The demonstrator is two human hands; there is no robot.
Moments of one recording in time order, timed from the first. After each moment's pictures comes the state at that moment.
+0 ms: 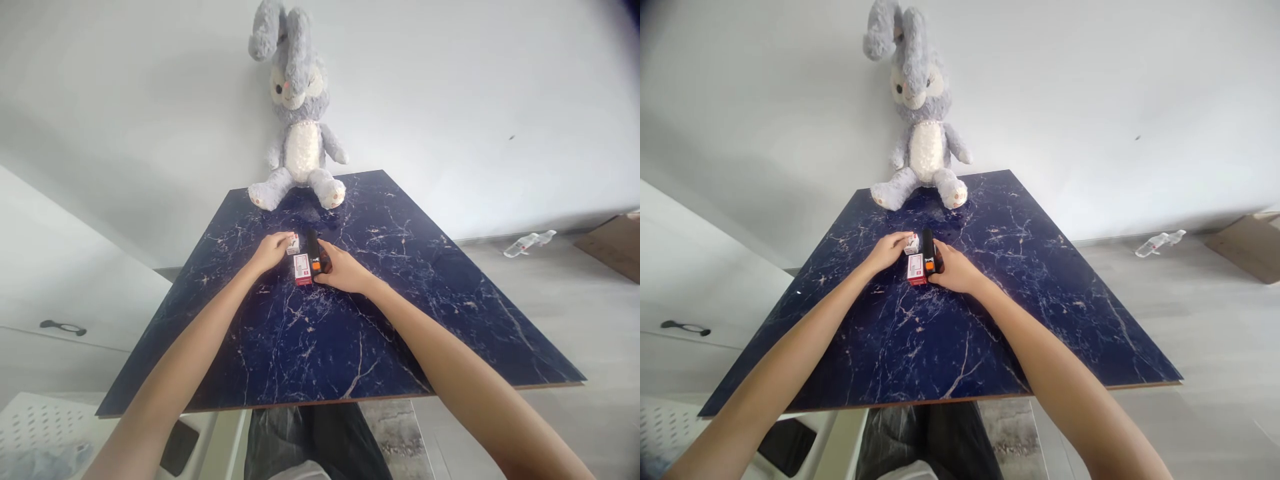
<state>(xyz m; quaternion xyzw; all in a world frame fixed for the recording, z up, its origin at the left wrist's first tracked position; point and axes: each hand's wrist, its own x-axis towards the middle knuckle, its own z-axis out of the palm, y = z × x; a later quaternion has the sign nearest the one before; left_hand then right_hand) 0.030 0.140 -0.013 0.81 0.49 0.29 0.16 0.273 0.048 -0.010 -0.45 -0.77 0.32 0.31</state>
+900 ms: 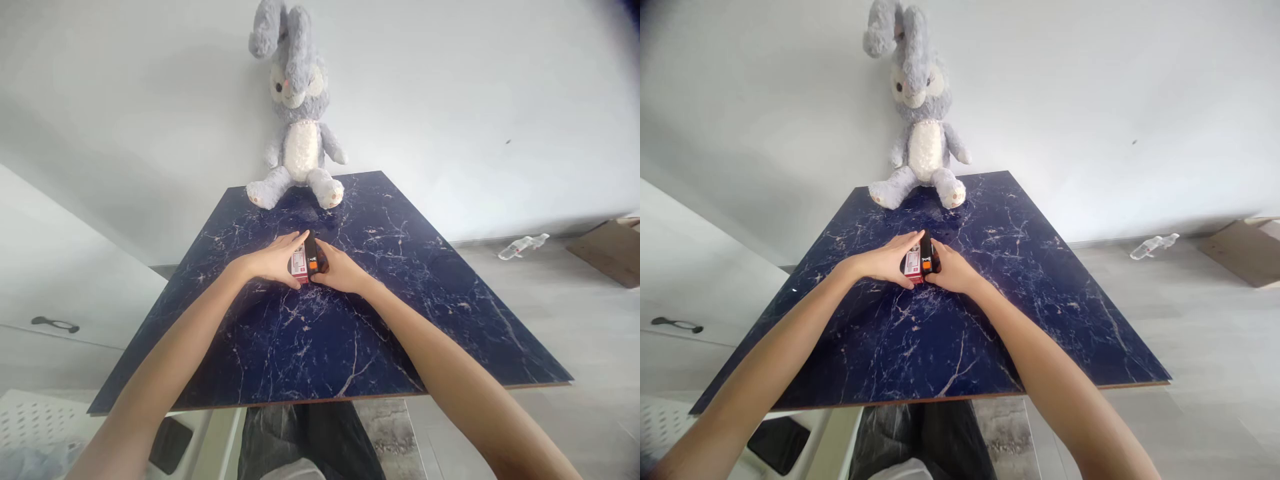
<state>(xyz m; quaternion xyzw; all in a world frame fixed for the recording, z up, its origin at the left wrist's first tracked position) 0.042 0.097 0.034 0.89 0.40 0.01 0.22 0.274 0.051 -0.017 -0.45 -0.78 0.30 0.31</state>
